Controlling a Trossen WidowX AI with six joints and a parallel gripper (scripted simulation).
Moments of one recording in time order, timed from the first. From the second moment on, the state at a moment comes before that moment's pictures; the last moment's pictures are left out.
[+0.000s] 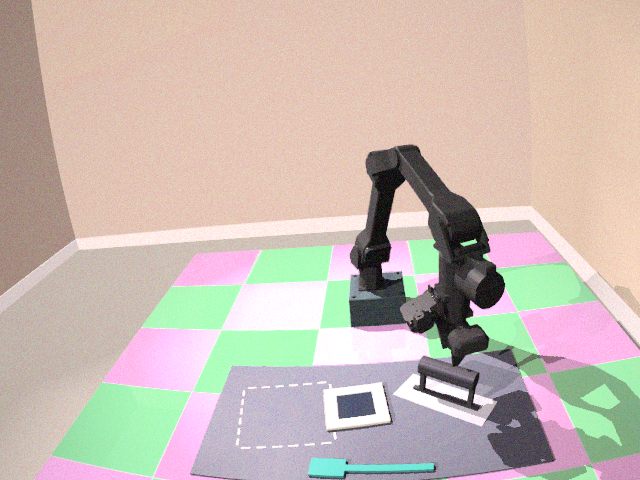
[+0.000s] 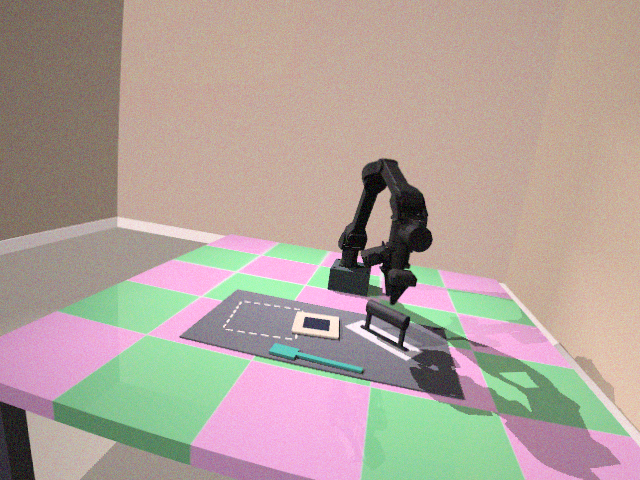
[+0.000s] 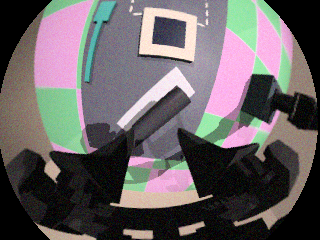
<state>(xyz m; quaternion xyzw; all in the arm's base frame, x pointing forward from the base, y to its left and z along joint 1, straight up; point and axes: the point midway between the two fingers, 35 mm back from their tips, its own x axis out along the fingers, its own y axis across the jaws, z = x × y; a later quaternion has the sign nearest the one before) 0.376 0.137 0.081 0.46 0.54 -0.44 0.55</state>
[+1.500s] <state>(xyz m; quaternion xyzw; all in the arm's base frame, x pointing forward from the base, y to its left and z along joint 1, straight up) 0.380 0.137 0.064 0.65 0.31 -0.62 0.32</state>
